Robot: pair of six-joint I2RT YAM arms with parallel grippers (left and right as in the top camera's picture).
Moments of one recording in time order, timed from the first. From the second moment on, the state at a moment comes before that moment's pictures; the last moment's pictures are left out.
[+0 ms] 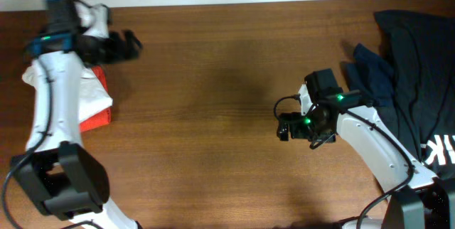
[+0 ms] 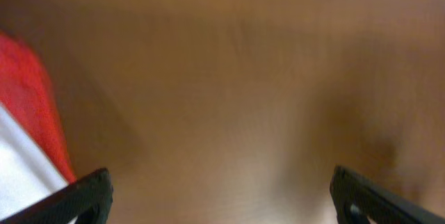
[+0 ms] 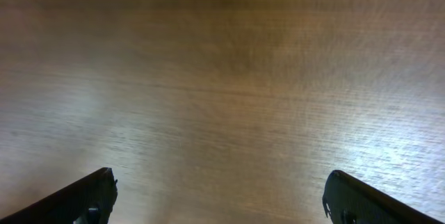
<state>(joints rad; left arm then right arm) 0.14 1.89 1.76 -0.99 0.31 0.00 0.19 1.52 1.02 -0.92 -0.23 0.22</state>
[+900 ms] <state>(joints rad) -0.10 0.69 0.86 -0.80 0.11 -0.03 0.04 0.42 0.86 -1.10 -0.13 0.21</state>
